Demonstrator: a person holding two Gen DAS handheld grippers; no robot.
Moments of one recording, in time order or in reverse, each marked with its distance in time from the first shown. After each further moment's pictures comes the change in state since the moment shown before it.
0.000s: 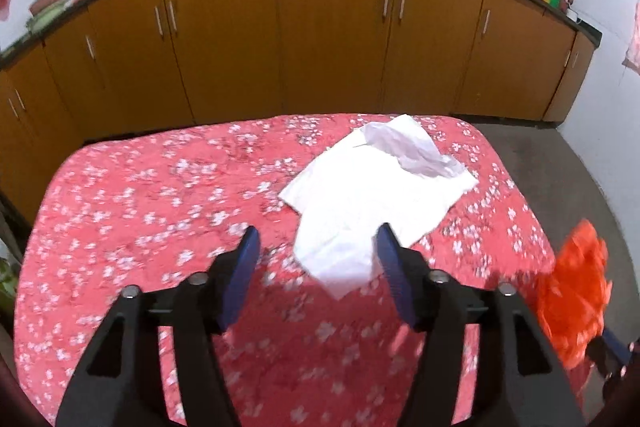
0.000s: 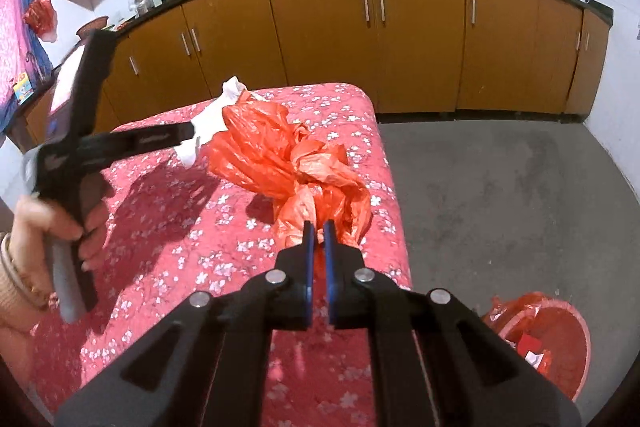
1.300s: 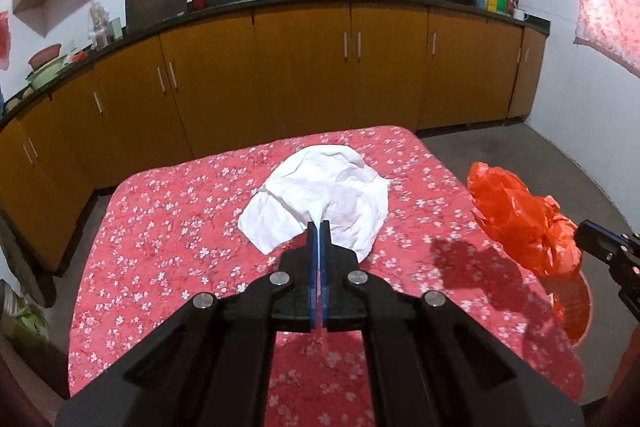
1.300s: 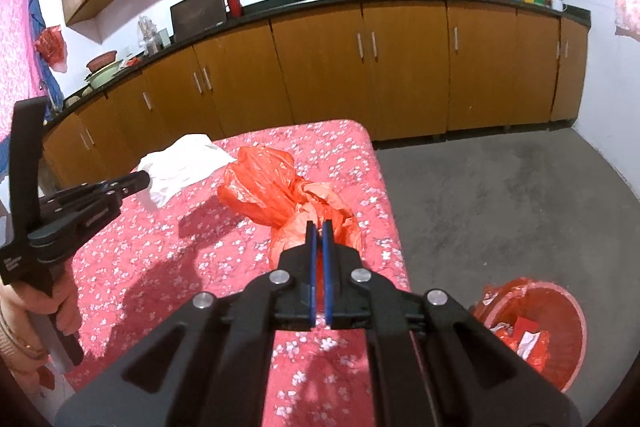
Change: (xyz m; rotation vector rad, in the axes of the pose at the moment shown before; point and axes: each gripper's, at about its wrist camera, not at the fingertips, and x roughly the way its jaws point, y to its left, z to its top) left arm -0.154 -0.010 -0.065 0.151 -0.172 -0.035; right arm -0.113 0.017 -0.022 0.041 -0.138 -0.009
